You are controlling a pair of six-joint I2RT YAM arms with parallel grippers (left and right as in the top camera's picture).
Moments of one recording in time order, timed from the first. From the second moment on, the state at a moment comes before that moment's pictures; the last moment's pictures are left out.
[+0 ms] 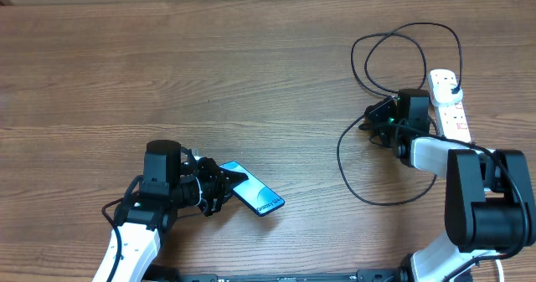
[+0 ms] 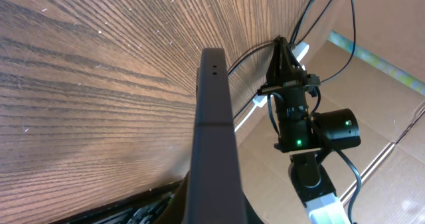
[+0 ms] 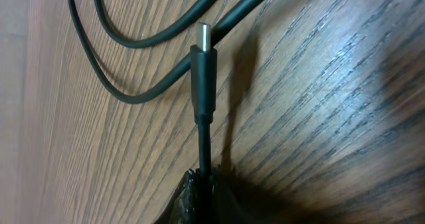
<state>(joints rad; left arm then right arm) -0.16 1.02 0.47 -0.35 0.79 -1.35 -0.02 1.83 0.73 0.22 -0.18 1.01</state>
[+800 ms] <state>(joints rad) -0.16 1.23 0.47 0.32 1.09 -1.22 0.00 1.13 0.67 -0.60 -0.77 0.44</state>
